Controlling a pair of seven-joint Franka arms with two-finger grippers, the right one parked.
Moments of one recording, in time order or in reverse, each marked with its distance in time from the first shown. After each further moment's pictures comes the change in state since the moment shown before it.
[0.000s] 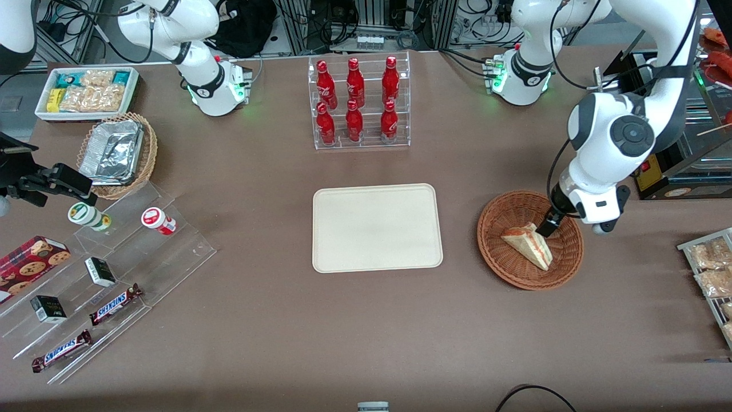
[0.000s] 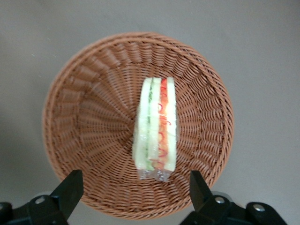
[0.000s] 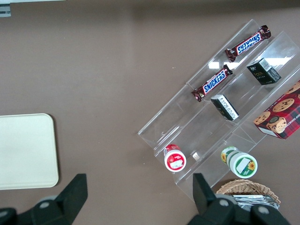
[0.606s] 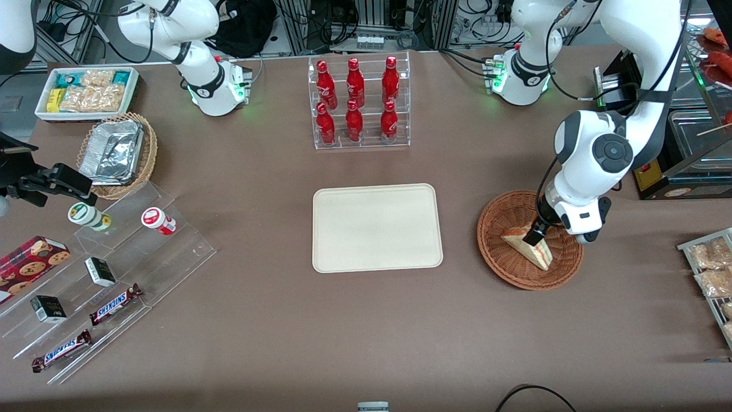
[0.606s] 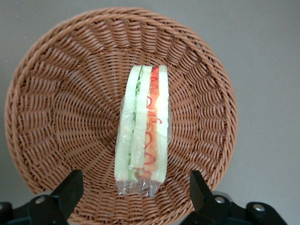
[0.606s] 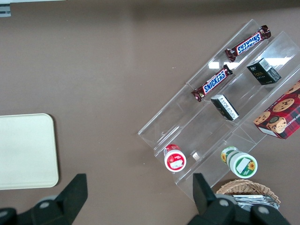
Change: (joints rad) arm 0.000 0.094 -0.009 0.000 0.000 0.090 -0.019
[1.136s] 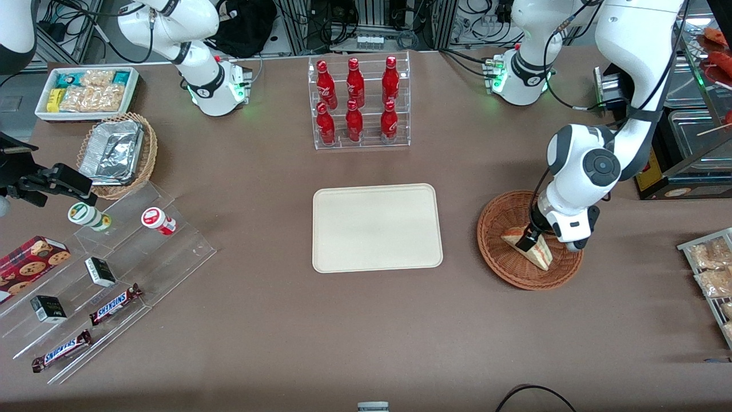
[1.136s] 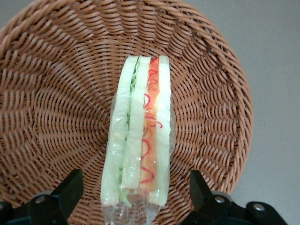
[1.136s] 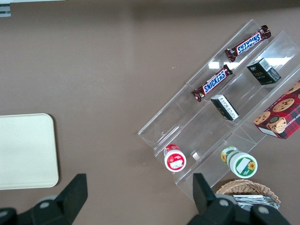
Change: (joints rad) arm 0.000 0.081 0.000 0.000 0.001 0.072 0.000
